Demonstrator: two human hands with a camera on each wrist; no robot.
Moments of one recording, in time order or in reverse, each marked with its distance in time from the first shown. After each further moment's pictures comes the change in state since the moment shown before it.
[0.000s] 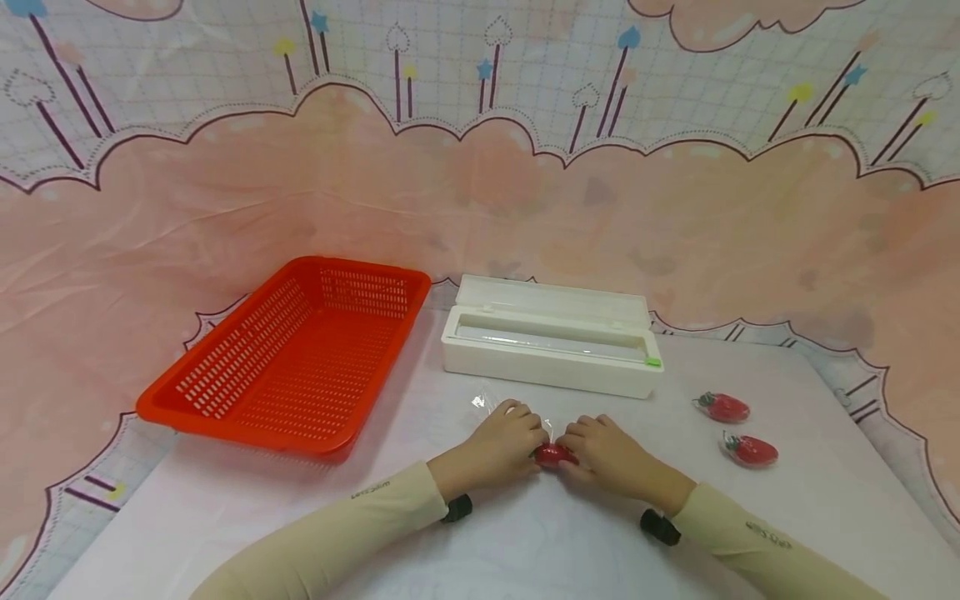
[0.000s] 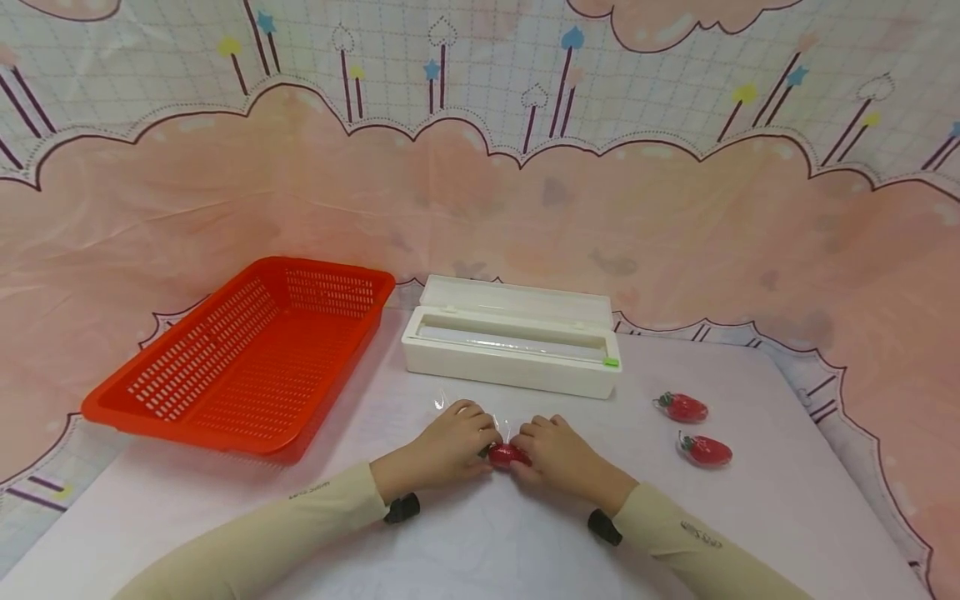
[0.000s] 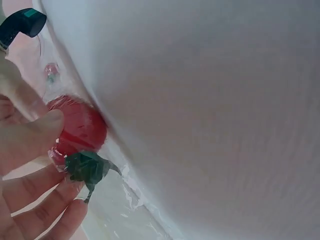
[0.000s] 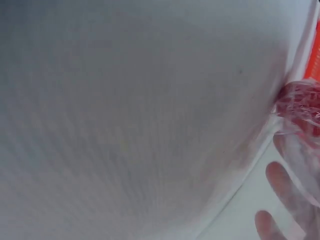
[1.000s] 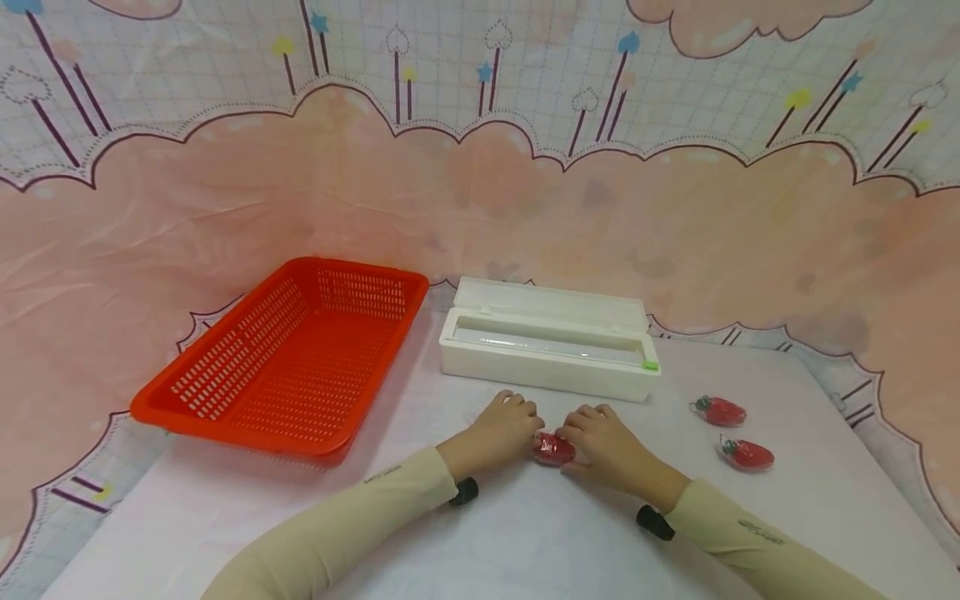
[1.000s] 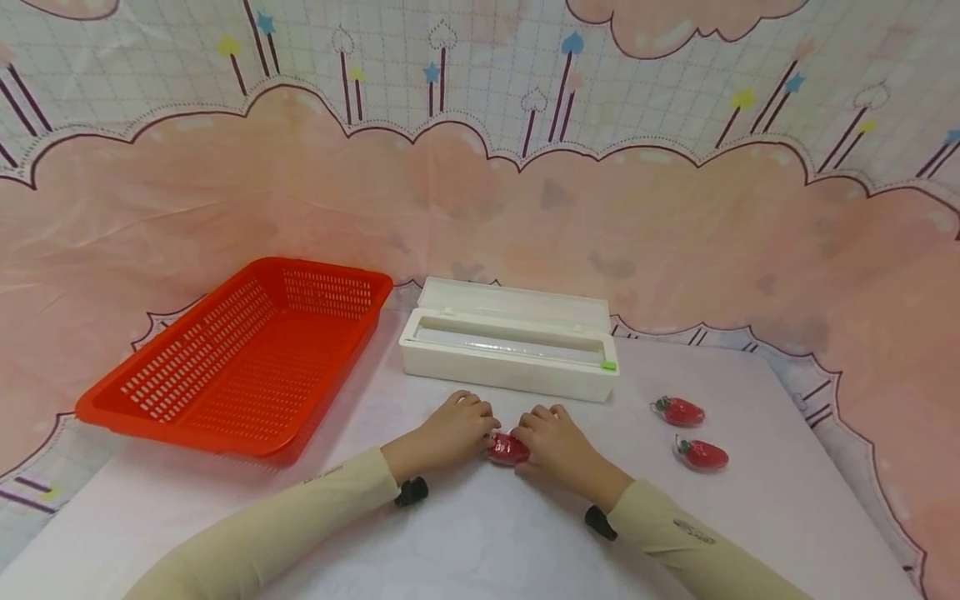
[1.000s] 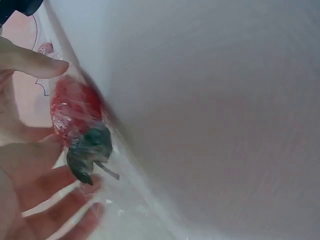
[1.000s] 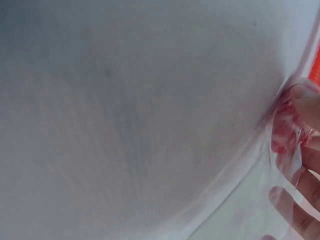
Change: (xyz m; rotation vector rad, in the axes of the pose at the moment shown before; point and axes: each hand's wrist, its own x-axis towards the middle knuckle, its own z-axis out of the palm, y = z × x) left_hand 0.020 -0.009 0.010 0.005 -0.083 -0.082; right_hand 0.004 0.003 -0.005 -0.086 0.029 0.056
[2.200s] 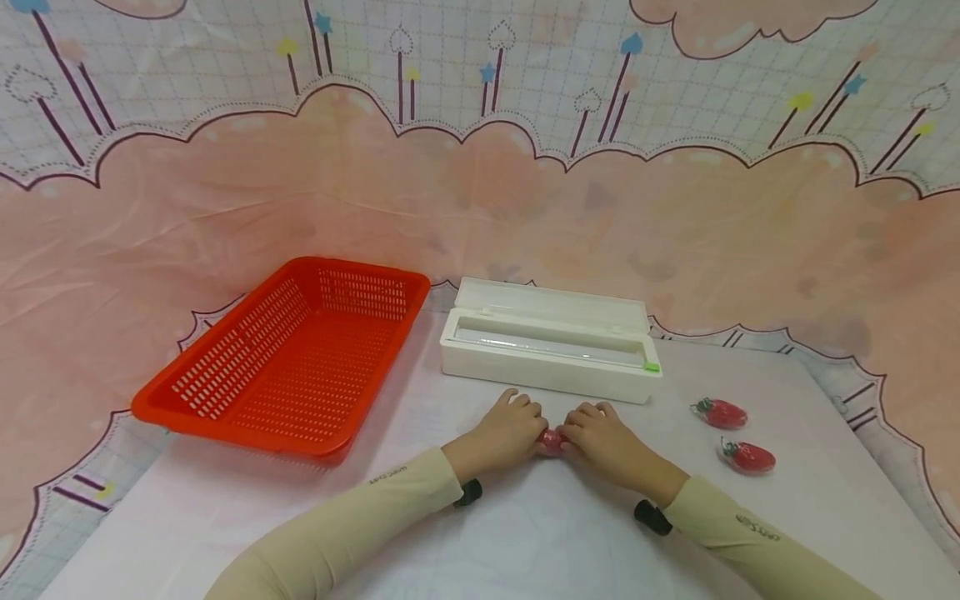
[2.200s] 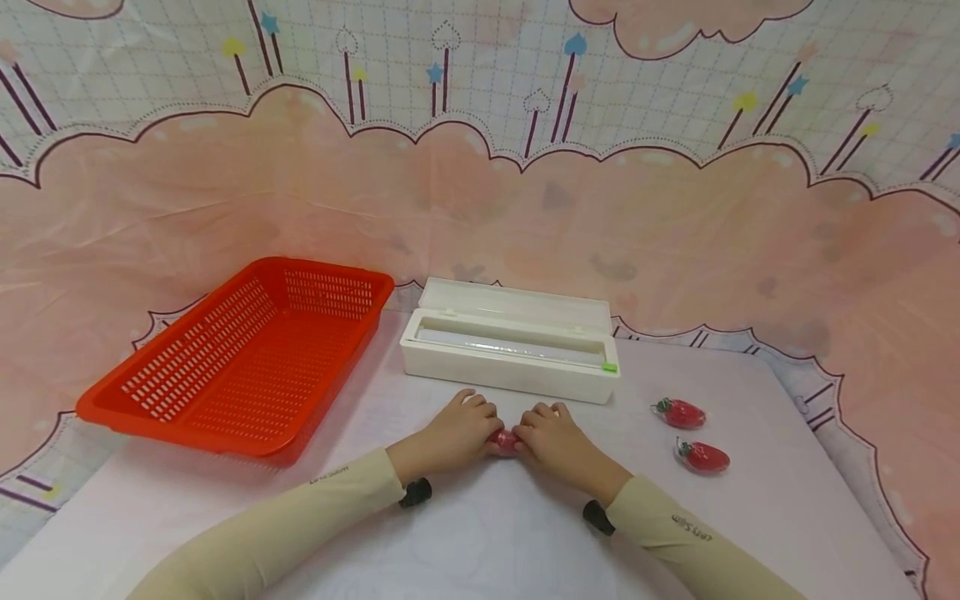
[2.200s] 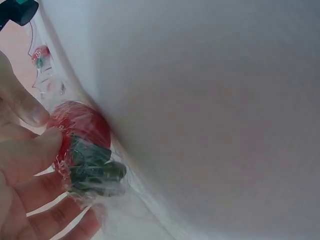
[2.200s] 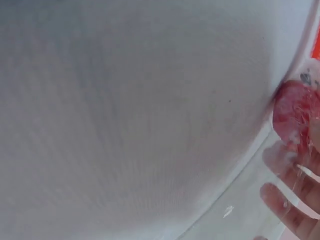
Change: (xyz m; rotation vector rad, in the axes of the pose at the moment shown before) left_hand 0.004 0.003 0.001 -0.012 -0.008 -0.021; right_hand 0.004 0.003 0.002 0.009 -0.002 -0.006
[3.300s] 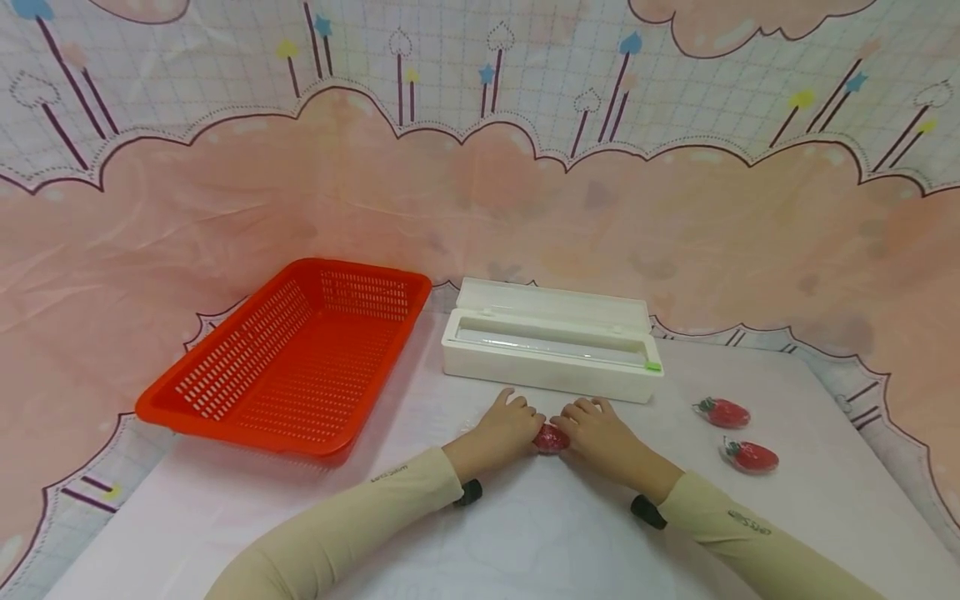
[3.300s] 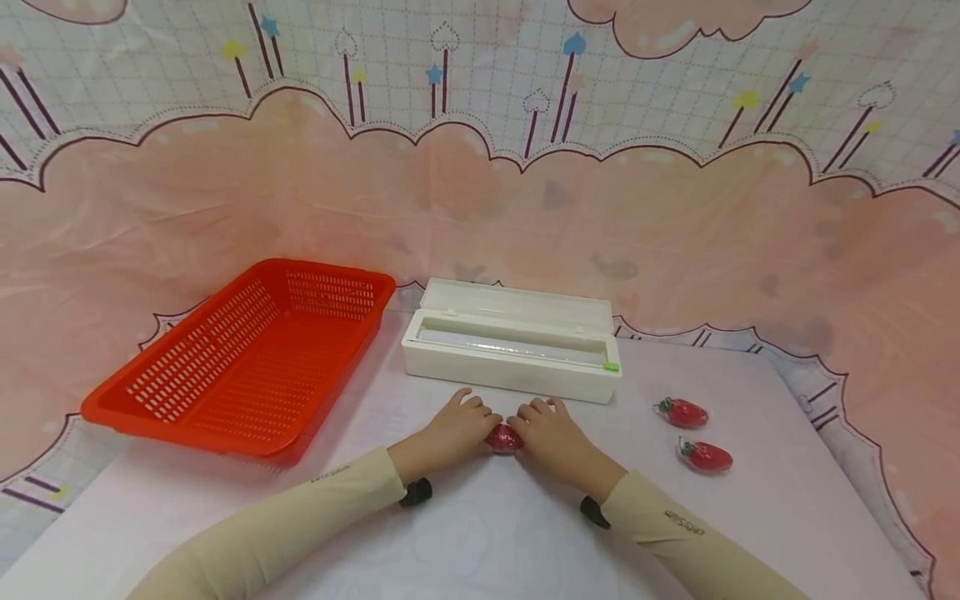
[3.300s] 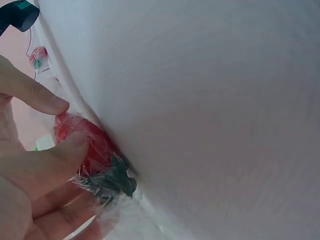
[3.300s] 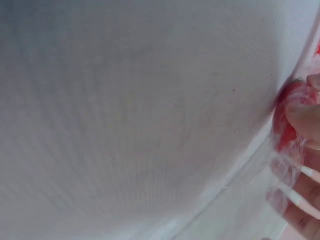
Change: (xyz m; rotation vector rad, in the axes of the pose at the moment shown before) left_hand 0.001 -0.002 0.004 0.059 -0.029 -0.043; right_hand 0.008 -0.001 0.003 -0.120 0.020 -0.030
